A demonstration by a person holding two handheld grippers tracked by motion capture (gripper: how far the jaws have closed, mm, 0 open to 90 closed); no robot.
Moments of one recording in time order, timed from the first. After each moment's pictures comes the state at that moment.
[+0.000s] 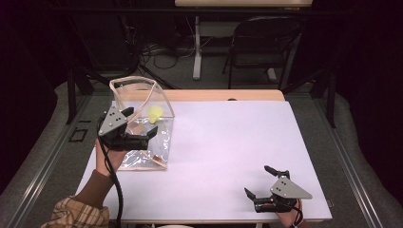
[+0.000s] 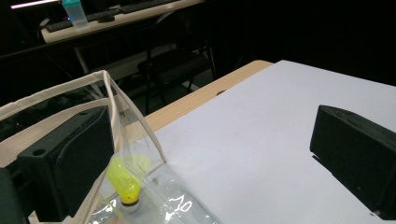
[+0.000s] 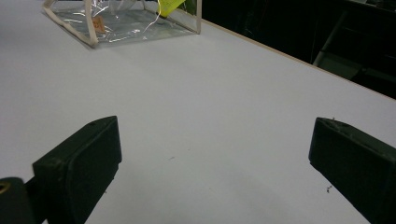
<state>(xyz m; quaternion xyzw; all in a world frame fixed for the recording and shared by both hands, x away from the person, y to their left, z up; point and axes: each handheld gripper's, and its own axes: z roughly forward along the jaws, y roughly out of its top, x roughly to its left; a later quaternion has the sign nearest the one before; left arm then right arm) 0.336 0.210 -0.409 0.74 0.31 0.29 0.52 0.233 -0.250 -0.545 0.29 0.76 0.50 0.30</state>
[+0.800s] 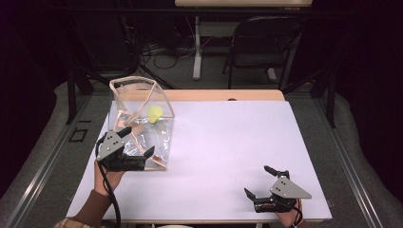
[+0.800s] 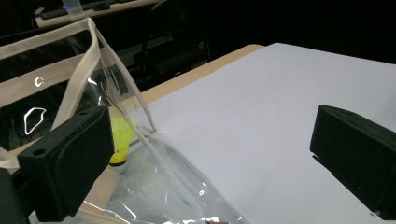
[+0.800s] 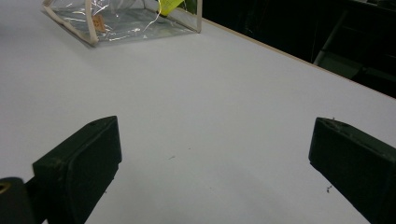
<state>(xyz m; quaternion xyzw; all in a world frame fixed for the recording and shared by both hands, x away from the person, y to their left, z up) 0.308 0.224 -0.458 0.74 0.31 0.29 0.52 0.234 -0.250 -0.546 0.29 0.76 0.50 0.30</state>
